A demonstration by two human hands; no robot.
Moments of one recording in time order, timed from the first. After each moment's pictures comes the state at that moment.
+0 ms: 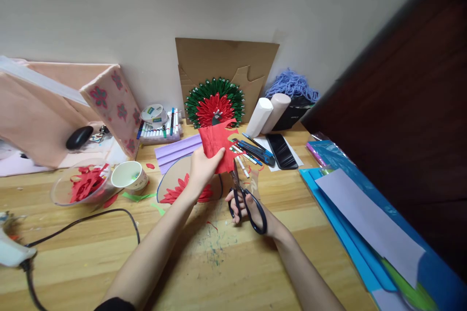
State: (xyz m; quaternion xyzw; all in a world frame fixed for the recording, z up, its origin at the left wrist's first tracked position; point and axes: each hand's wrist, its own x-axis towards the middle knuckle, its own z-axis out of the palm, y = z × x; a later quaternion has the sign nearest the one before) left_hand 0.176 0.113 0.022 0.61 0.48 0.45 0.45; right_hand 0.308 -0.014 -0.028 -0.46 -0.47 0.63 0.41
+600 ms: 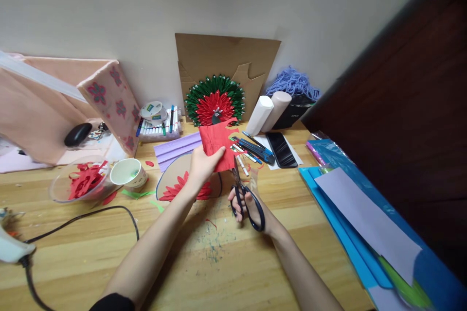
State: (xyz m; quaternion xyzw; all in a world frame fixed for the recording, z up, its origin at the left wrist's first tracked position) left_hand 0.177 0.113 0.021 0.59 0.48 0.44 0.48; right_hand 0.304 -0.012 -0.030 -0.48 -0.44 0.62 0.44
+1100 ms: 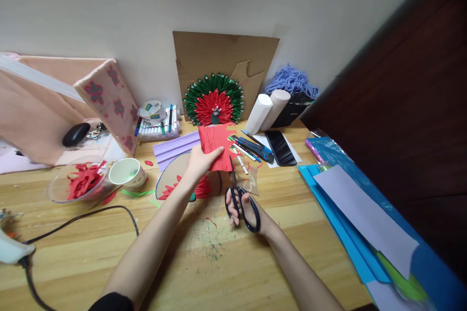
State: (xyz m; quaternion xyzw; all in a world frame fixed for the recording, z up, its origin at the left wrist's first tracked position) left_hand 0.171 0.116 0.031 0.55 0.47 0.40 0.56; right_hand 0.290 -0.011 -0.033 -0.46 -0.39 0.66 0.44
